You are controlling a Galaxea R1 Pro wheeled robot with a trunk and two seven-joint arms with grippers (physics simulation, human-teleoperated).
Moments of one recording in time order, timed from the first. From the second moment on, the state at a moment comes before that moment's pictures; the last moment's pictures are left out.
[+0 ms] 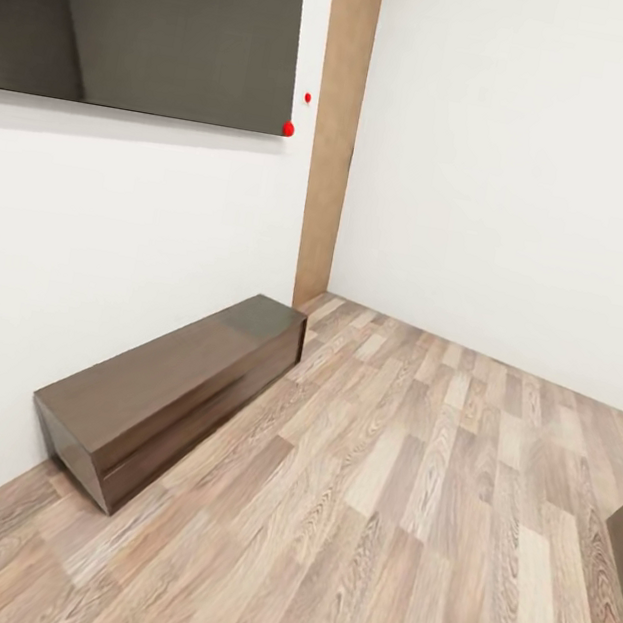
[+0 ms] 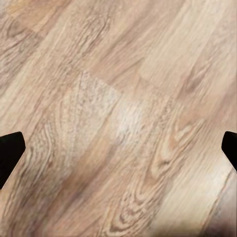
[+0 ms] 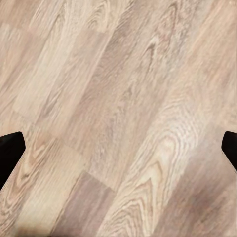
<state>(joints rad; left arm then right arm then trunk) -0.37 0.07 0.25 -0.02 -0.11 -0.28 -0.19 -0.46 -0.16 -0.15 0.08 -0.08 -0.30 0.50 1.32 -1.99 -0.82</state>
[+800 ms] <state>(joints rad) -0.37 0.07 0.25 -0.02 -0.11 -0.28 -0.19 -0.46 -0.16 -0.15 0.08 -0.08 -0.30 0.51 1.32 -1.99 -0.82</state>
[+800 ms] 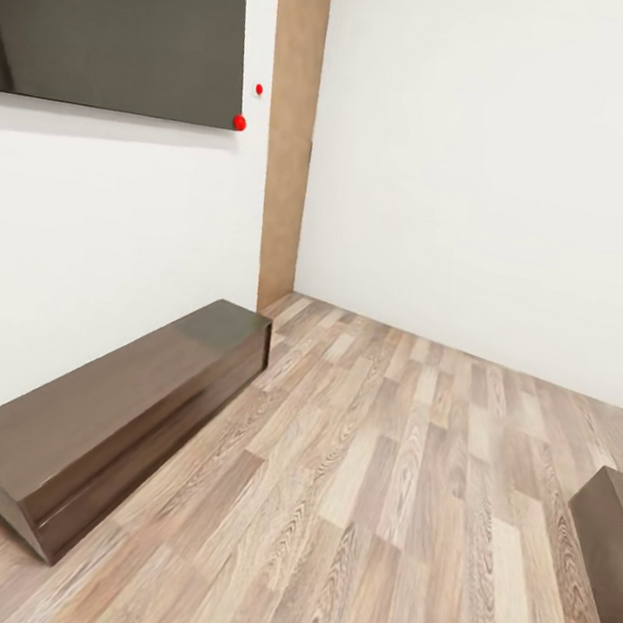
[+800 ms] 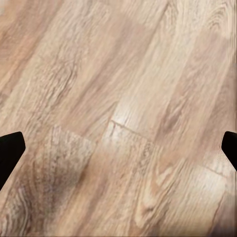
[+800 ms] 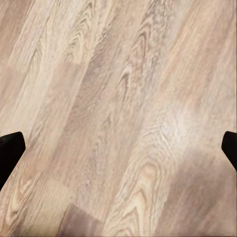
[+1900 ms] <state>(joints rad) -0.37 0.07 0.25 -0.02 -0.11 -0.28 -0.19 -0.46 -0.16 -0.15 0.08 -0.08 -0.30 0.50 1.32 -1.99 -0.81</state>
